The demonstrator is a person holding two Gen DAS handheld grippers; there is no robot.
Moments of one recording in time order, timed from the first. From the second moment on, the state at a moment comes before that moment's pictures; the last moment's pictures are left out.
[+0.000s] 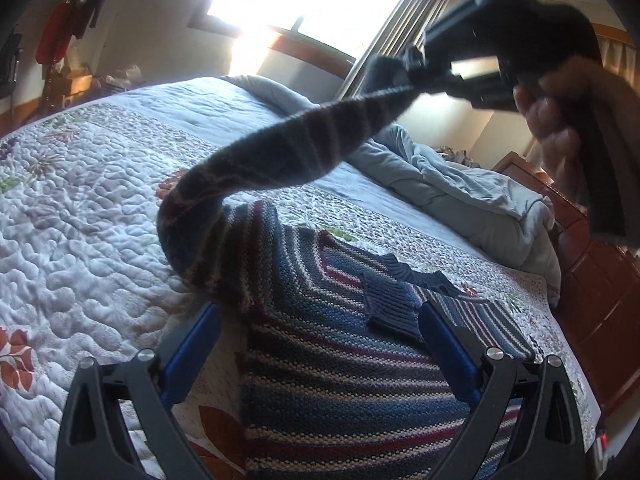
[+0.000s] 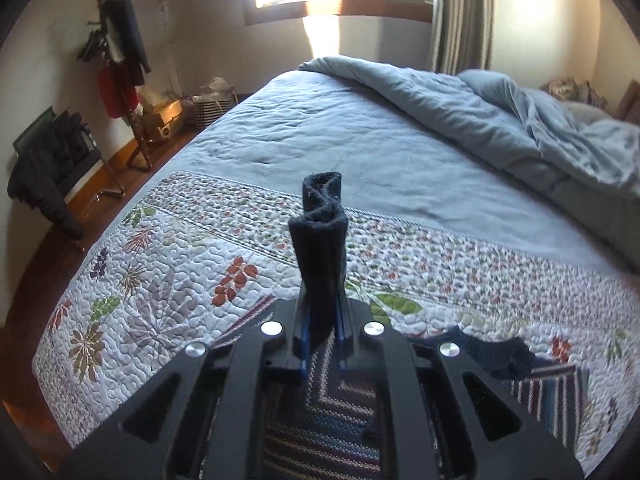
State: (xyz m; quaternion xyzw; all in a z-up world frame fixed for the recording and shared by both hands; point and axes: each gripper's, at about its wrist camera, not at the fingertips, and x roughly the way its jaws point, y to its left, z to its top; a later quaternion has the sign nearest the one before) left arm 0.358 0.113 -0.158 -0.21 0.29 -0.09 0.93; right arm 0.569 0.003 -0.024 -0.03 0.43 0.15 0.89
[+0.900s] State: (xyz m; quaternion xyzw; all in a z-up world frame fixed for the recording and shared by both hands) left arm 0.369 0.141 -0.173 -0.33 0.30 -0.12 0.89; right arm 0.520 -0.213 -0.158 0.24 0.47 0.12 0.84
